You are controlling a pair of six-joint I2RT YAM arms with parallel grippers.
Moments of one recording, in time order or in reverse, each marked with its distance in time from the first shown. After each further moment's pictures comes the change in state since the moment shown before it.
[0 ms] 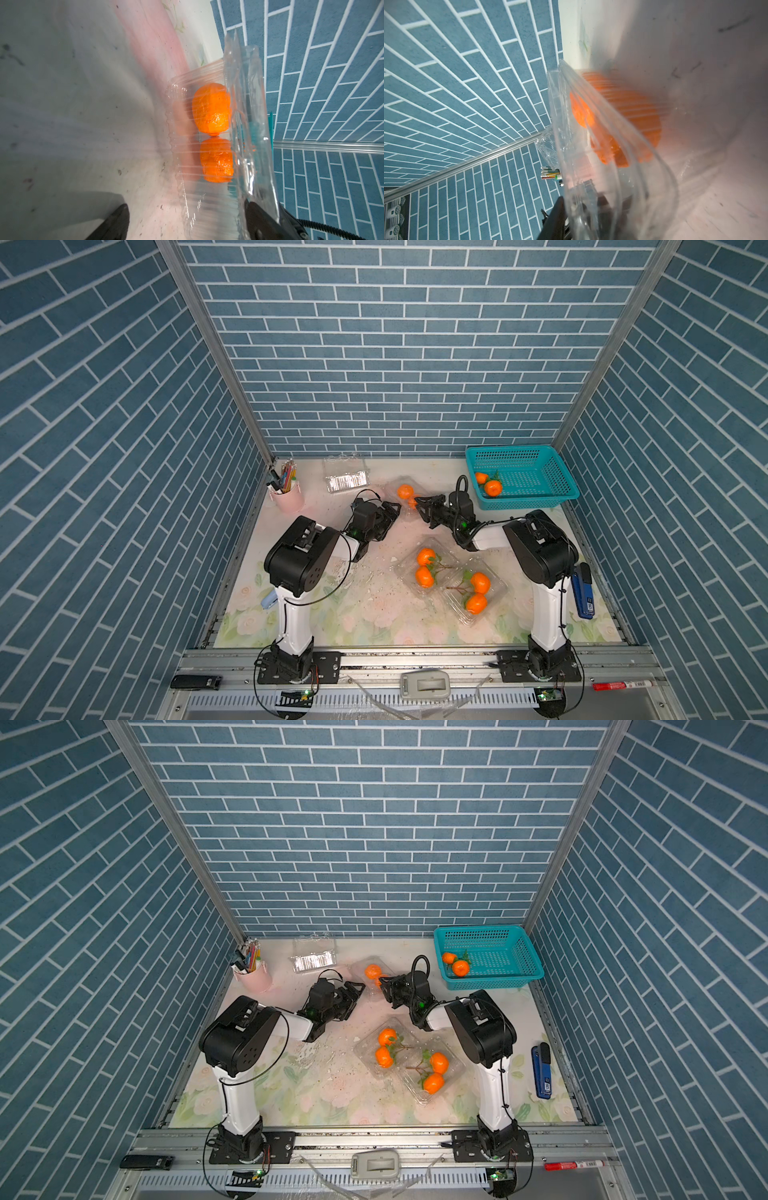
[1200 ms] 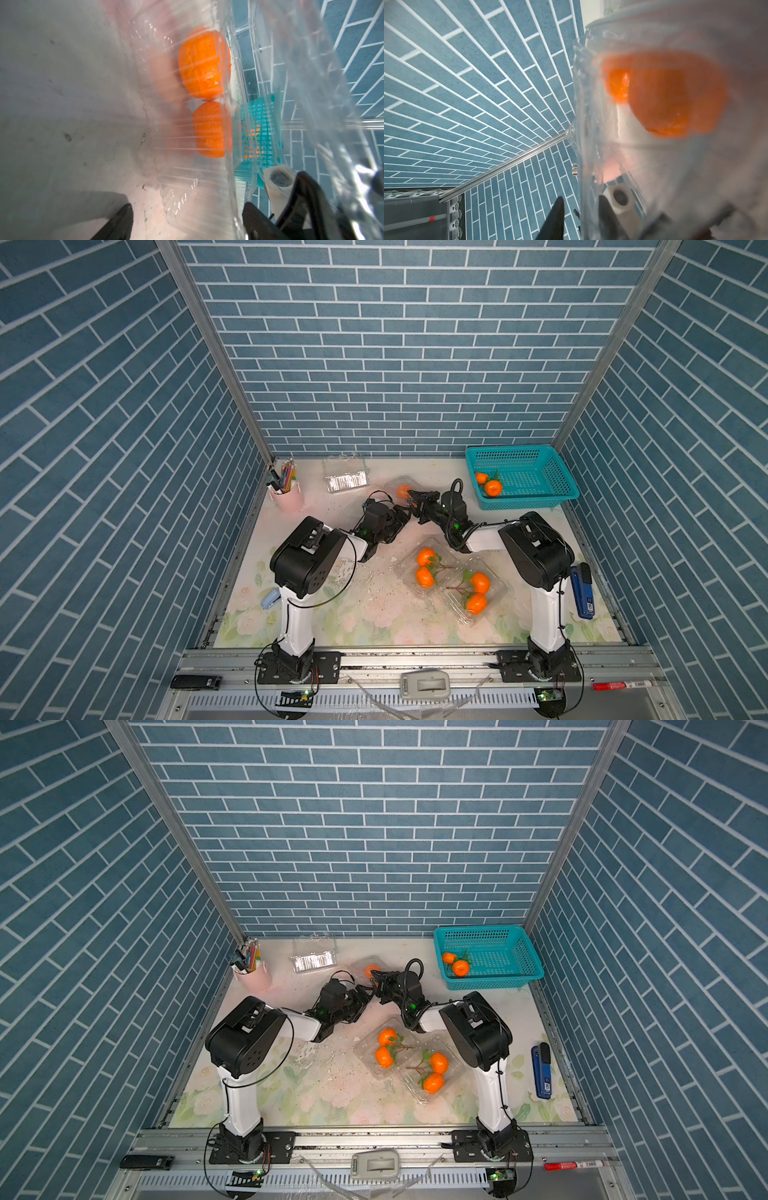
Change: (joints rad) left arm -0.069 0.012 0.053 -0.094 -0.005 0.035; right arm 0.064 -0.005 0.044 0.077 0.111 0.192
